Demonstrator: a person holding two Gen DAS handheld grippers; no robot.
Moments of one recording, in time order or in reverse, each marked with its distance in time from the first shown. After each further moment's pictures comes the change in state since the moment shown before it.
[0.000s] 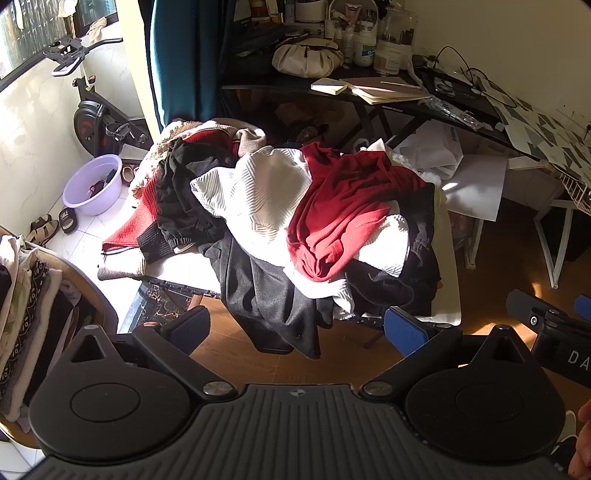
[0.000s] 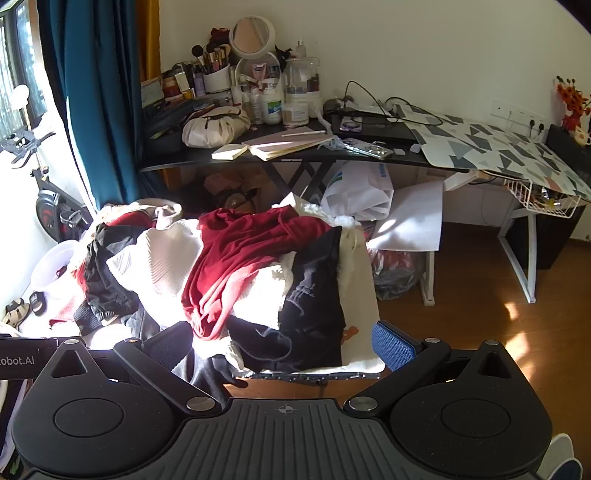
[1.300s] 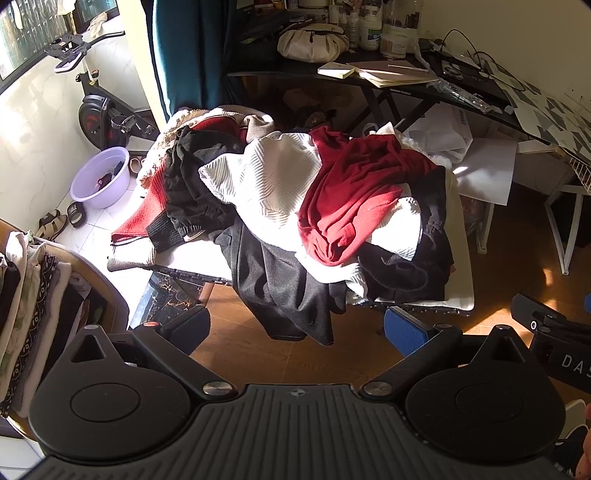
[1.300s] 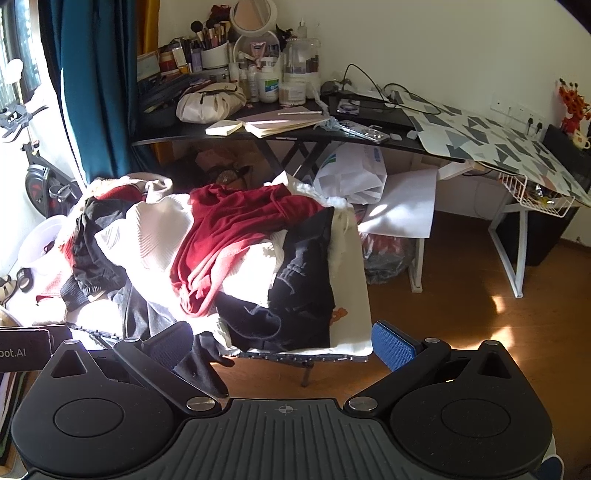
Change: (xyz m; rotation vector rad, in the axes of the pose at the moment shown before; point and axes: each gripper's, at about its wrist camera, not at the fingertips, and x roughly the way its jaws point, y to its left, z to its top) left arm 0.007 0.003 -0.005 0.020 0.050 0.034; right arm 0.009 0.009 -0.007 -0.052 0.080 -0.056
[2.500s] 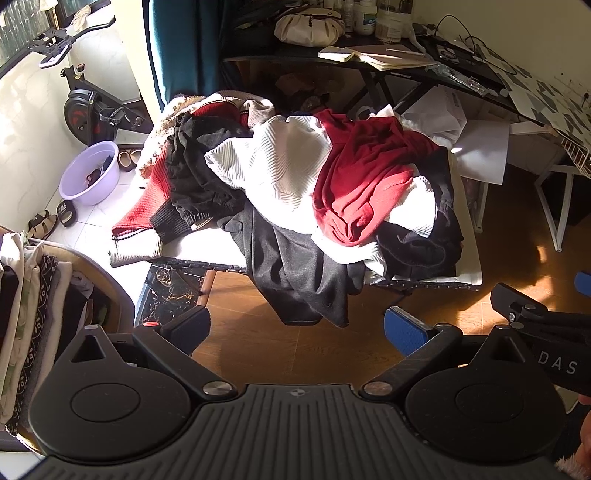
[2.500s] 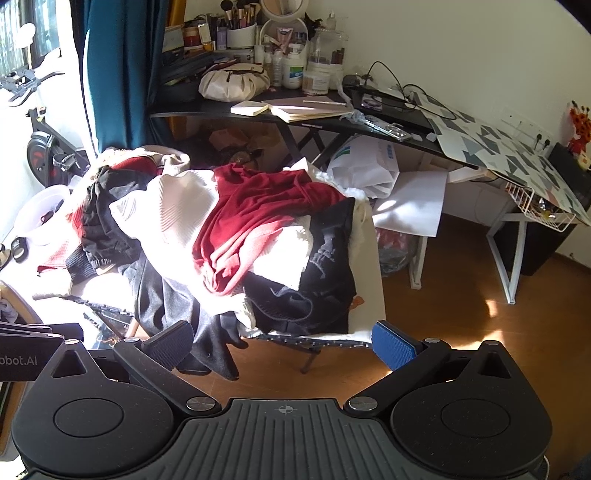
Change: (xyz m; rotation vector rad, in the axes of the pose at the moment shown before) left arm 0.010 0.060 -0.008 0.056 0.045 -0.055; right arm -0.002 0.082 -0.010 -0.075 0.041 -0.034
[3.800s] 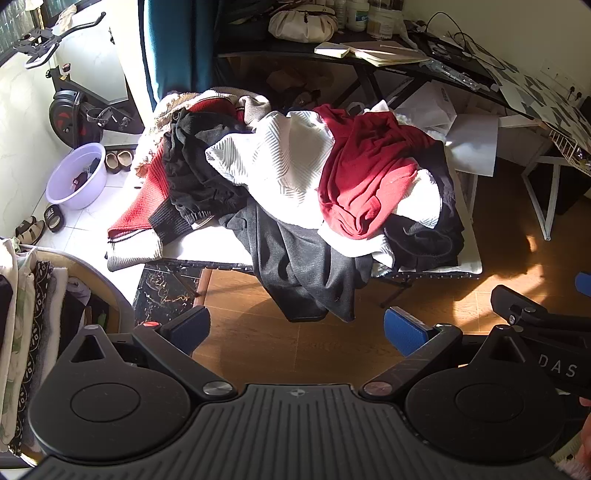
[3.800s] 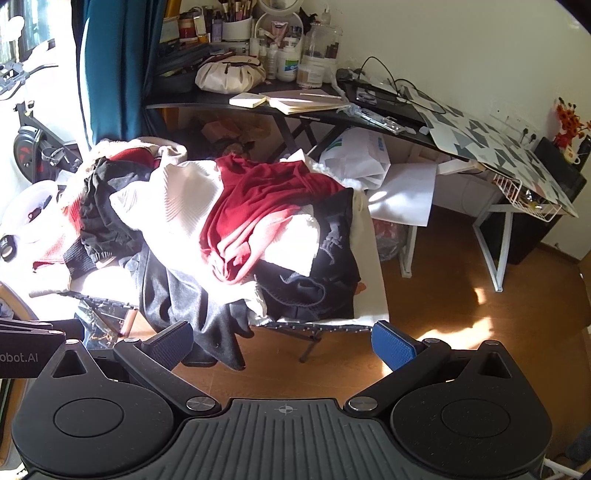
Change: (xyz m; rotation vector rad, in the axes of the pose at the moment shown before) left arm 0.007 0.044 -0.003 0.042 0.001 -0.060; right arm -0.007 0.050 -0.012 0.012 0.014 -0.064
